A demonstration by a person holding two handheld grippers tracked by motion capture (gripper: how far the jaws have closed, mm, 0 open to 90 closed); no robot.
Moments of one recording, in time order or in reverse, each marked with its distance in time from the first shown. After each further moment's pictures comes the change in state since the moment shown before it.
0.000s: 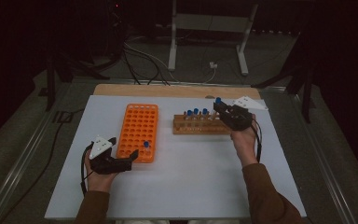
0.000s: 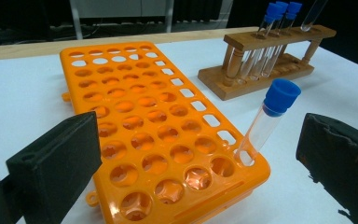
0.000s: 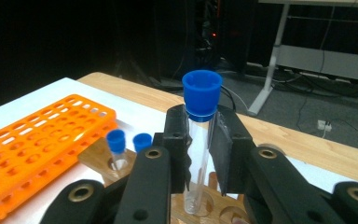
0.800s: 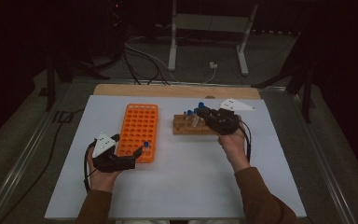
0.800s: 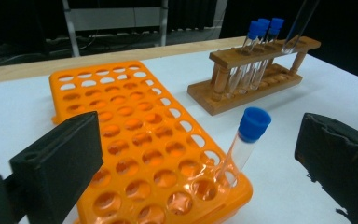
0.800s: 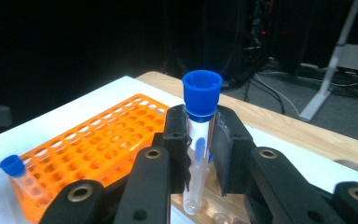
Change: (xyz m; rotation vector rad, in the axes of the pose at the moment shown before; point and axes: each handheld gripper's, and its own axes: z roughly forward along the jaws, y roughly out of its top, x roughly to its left) left arm -0.012 0.018 0.001 -0.035 -0.013 0.037; right arm 0.045 0.010 0.008 0.020 0.195 -0.003
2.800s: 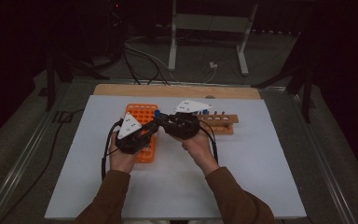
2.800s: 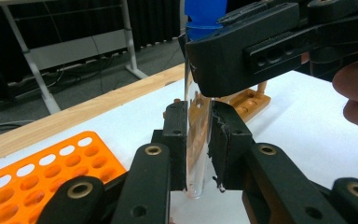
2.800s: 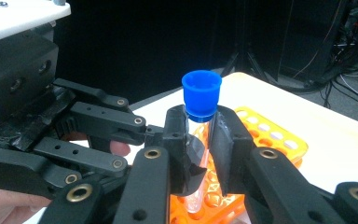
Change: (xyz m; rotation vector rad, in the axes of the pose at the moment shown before) left arm -0.030 0.054 0.047 -0.034 -0.115 0.177; right arm 0.090 0.024 0.054 0.049 0.252 -0.041
